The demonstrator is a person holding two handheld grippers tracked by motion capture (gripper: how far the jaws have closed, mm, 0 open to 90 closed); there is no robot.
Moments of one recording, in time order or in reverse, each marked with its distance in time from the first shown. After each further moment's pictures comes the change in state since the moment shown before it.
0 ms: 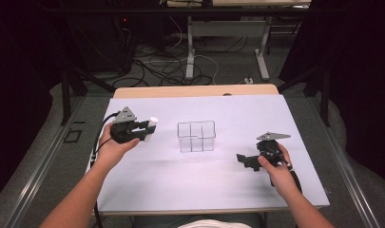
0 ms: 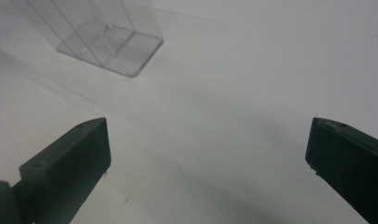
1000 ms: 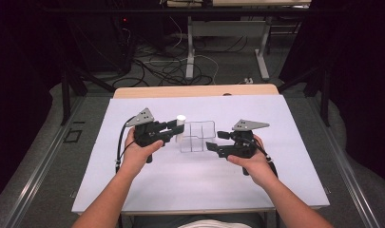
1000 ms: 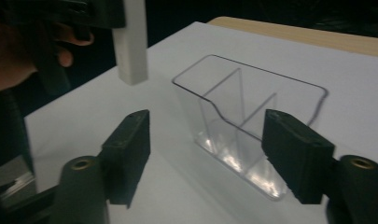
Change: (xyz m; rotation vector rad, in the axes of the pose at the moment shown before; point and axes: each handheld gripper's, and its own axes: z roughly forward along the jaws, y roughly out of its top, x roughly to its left) left arm -0.059 0.026 0.031 -0.283 -0.273 -0.097; right arm 0.078 0.061 0.008 -0.192 0.320 -0.121
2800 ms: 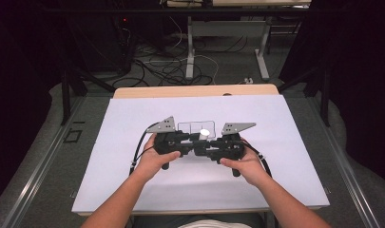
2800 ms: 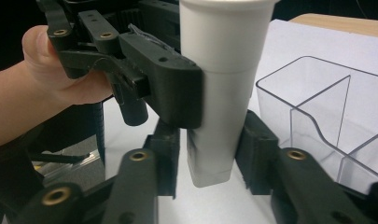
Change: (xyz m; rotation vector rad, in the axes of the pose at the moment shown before) left arm -0.027 -0.010 0.043 0.032 -0.251 0.048; right arm 0.009 -0.004 0.027 0.007 0.304 -0.035
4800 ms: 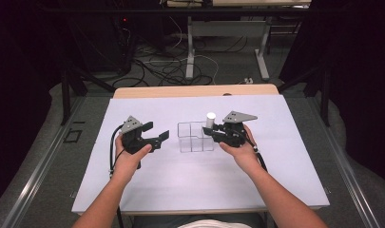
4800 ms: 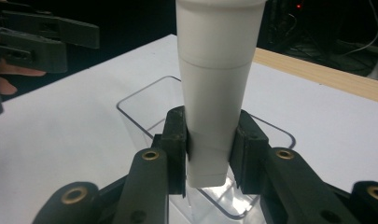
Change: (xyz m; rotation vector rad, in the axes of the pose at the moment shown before) left arm 0.033 -0.033 -0.080 0.038 0.604 -0.143; right arm -0.039 0.010 0.003 -0.045 -0.386 -0.080
